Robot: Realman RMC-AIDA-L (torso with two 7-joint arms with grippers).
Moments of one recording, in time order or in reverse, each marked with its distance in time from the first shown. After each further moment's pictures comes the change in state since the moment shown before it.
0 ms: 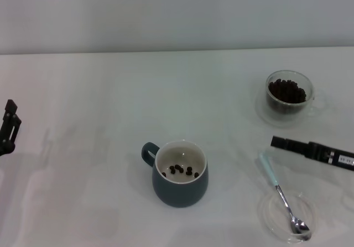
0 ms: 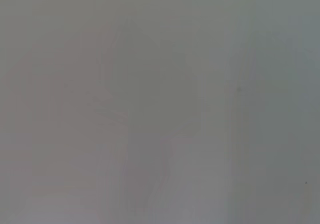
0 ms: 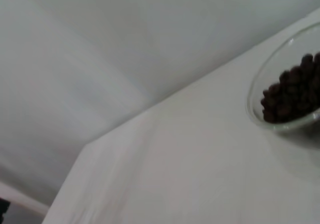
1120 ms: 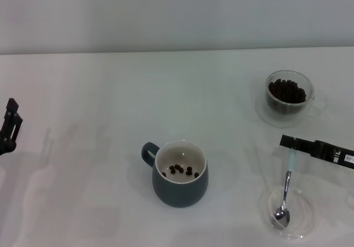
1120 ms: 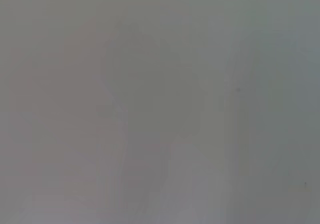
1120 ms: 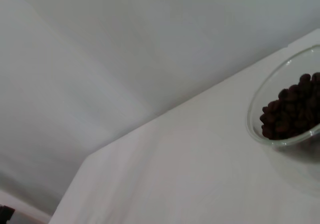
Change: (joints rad) left arm -0.005 0.000 0.000 0.000 0.000 -0.004 0.000; right arm -0.006 -0.008 0.022 0.015 0.002 -0.027 -0.015
